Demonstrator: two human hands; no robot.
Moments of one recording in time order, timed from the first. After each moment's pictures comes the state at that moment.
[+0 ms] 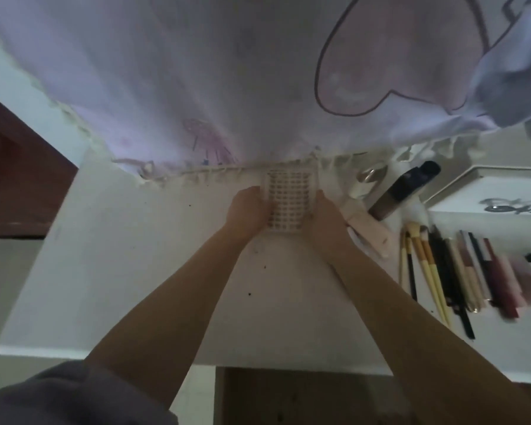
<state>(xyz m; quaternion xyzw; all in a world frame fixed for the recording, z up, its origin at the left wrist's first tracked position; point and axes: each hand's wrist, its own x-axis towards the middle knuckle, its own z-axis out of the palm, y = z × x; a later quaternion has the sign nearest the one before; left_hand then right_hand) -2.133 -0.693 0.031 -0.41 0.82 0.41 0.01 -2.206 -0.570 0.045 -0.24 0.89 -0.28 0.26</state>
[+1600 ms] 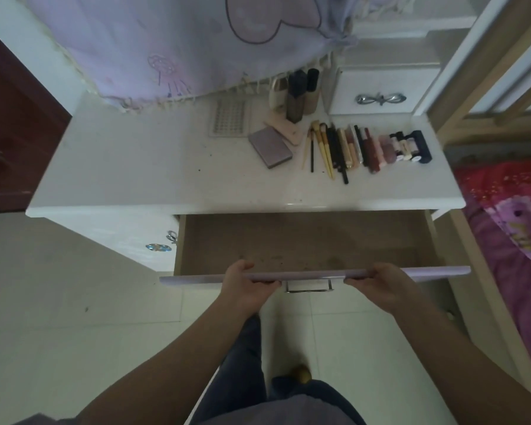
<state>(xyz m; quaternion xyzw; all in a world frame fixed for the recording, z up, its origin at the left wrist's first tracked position) -1.922 -0.357 0.028 -0.51 0.00 0.86 -0.05 -2.093 -0.164 0.000 0.38 0.52 -0.65 0.41</state>
